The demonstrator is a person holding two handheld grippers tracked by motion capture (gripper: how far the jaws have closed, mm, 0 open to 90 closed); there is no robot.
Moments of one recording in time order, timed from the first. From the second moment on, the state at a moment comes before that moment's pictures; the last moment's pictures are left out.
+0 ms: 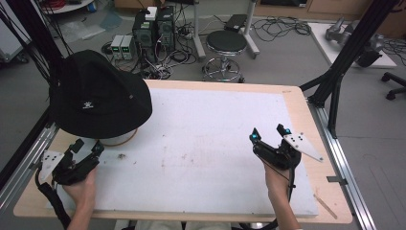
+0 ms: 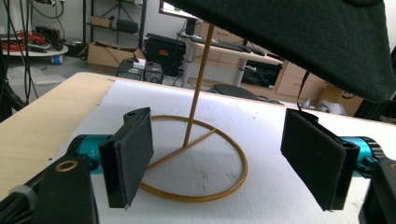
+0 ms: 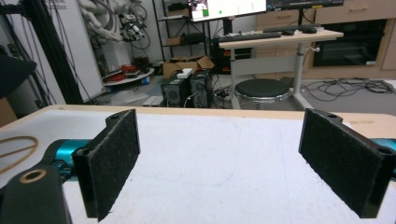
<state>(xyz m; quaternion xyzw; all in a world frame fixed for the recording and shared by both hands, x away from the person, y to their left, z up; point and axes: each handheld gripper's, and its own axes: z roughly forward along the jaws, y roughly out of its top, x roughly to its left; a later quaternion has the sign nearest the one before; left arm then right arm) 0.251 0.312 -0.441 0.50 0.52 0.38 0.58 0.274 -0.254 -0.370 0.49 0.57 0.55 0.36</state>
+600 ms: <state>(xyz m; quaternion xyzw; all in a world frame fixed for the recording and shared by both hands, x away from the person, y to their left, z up) 0.252 0.310 -0.441 0.51 0.52 0.38 0.58 0.274 -0.272 -0.421 0.54 0.54 0.50 0.41</state>
